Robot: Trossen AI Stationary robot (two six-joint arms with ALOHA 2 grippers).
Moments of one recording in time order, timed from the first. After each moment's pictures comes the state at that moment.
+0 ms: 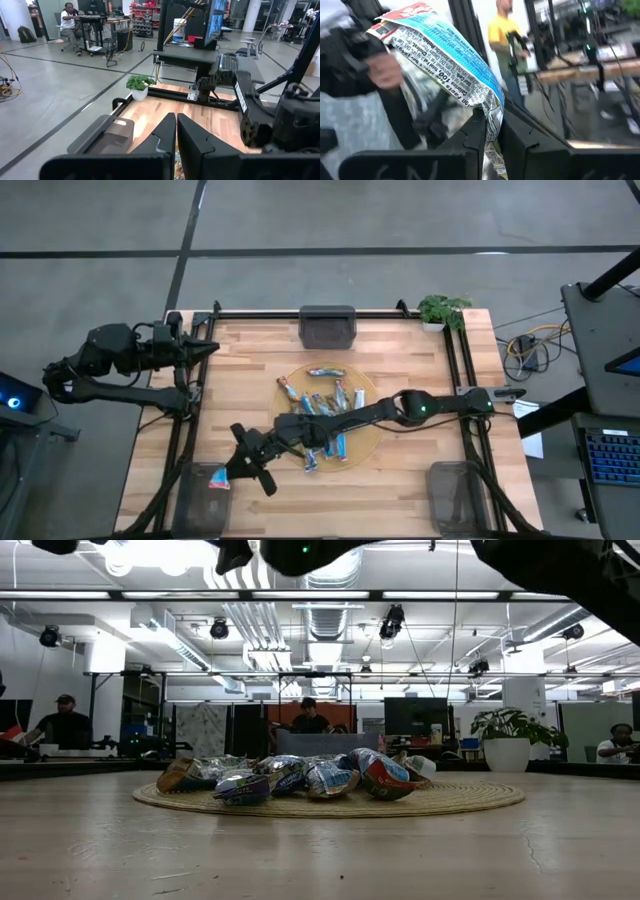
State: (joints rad) left arm 0.01 0.52 0.99 -0.63 -0.26 -0.09; right arm 0.23 2.64 2.33 0.53 -0.36 0.37
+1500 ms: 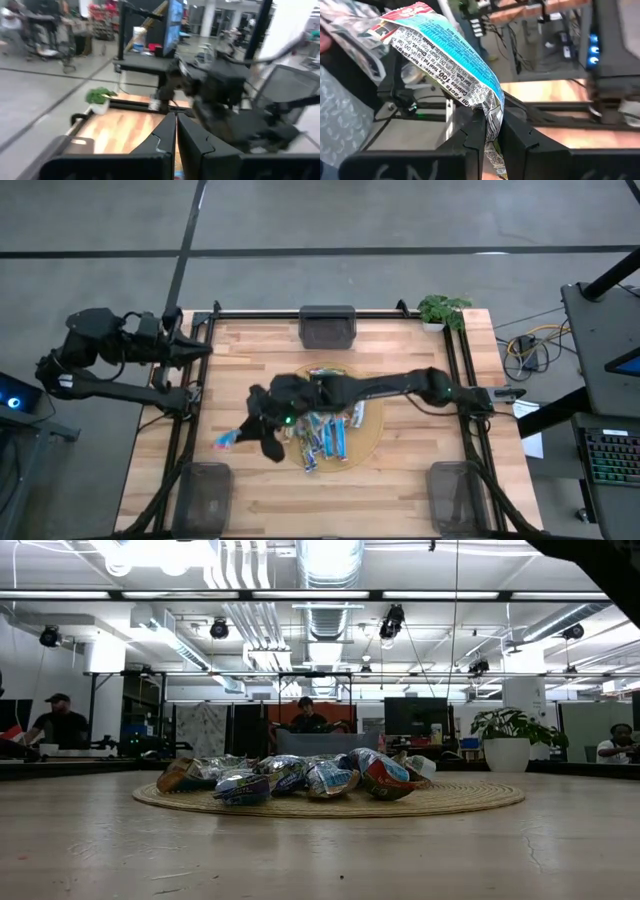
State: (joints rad) left arm 0.01 0.68 1.25 -0.71 -0.04 -0.12; right arm 0.14 2.33 2.36 -0.29 -0.29 0.29
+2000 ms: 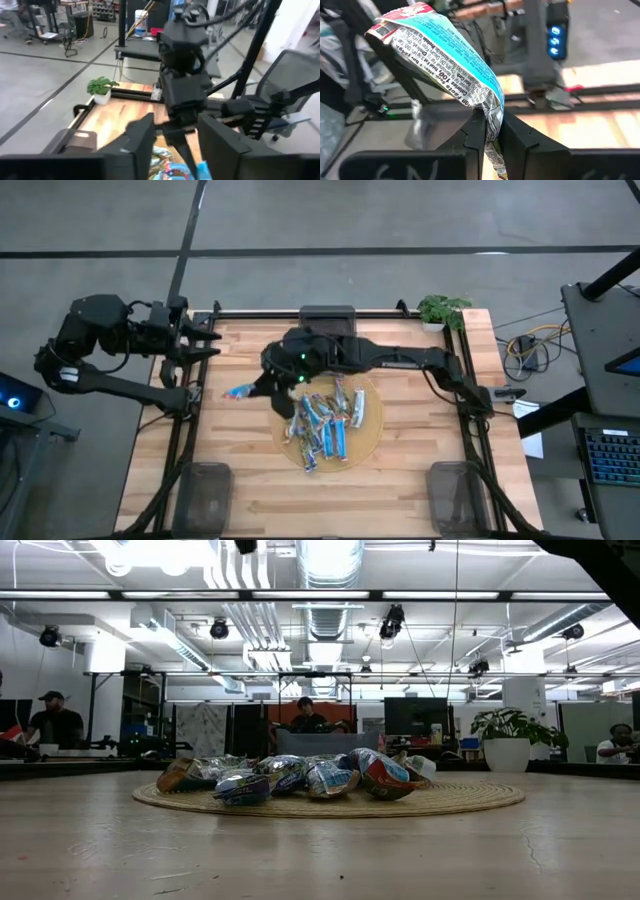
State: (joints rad) left arm 0.01 0.88 1.50 -0.87 -0.06 -0.10; right arm -0.01 2.20 2.36 -0.52 -0.29 0.24
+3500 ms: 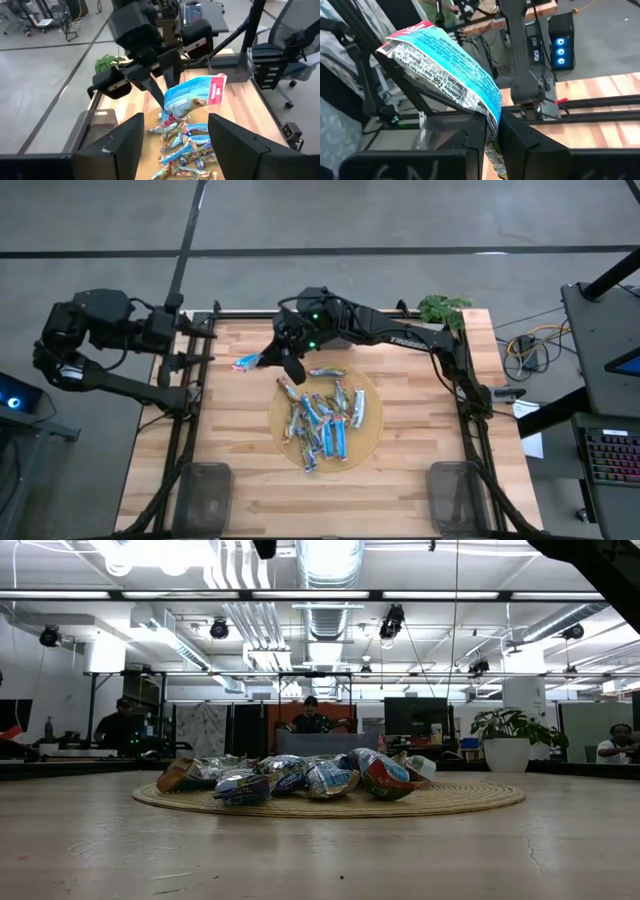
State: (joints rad) left arm 0.01 0.98 1.68 -1.14 -0.05 0.08; right arm -0.14 2.15 2.36 -0.49 -0.48 0.26
